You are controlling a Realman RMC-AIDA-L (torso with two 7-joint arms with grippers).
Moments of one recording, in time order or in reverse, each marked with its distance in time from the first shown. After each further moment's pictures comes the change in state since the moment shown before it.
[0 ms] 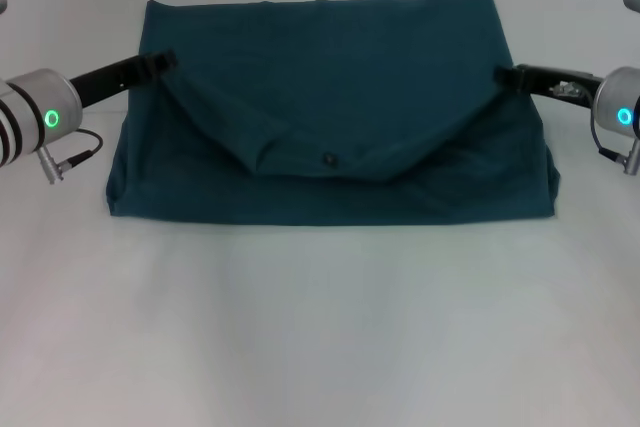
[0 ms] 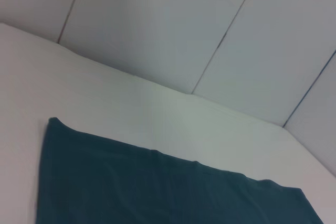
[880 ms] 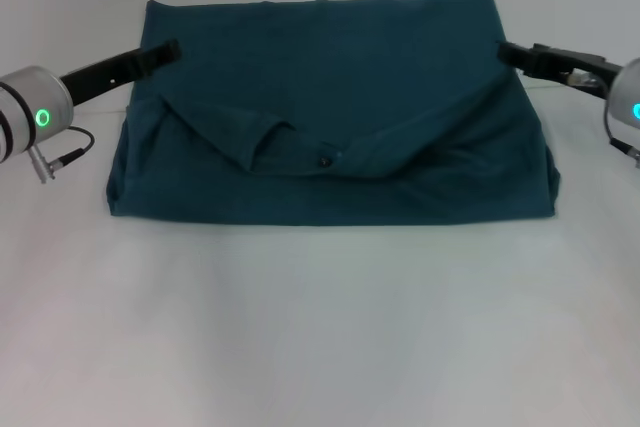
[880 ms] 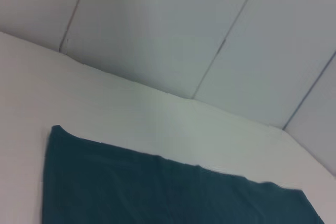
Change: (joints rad) left arm 0.020 -0.003 0.018 0.031 -0.019 0.012 0.009; right arm -0.058 0.023 -0.026 -0.077 0.136 -0.083 -0.092
